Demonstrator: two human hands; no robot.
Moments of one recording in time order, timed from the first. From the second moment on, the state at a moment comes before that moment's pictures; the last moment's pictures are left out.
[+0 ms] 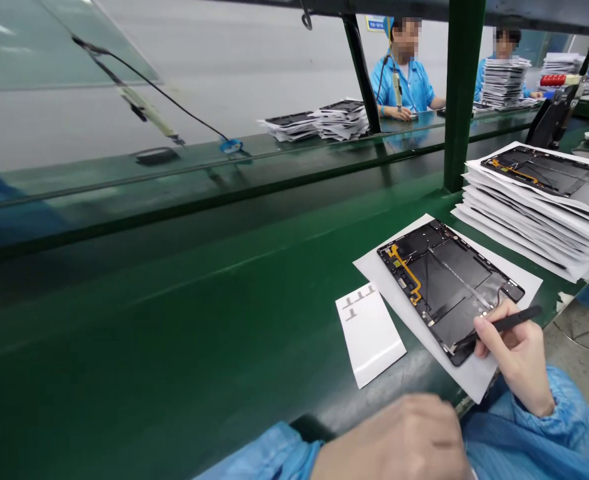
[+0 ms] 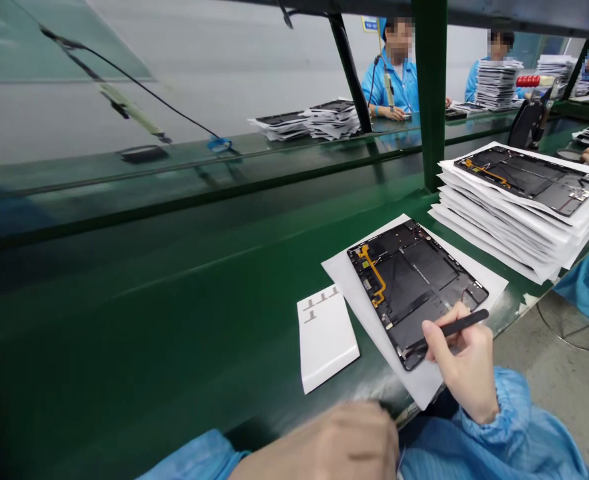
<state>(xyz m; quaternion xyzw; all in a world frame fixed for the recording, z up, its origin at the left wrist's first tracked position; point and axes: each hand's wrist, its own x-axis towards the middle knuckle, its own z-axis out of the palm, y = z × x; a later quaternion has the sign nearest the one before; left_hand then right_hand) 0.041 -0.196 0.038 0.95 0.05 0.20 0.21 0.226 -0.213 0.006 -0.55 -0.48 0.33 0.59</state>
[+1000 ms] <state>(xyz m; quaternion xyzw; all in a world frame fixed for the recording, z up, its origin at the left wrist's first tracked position) 0.040 -0.160 0.026 0.94 0.09 0.30 0.10 0.219 -0.222 -0.001 -0.52 -0.54 0.20 0.63</state>
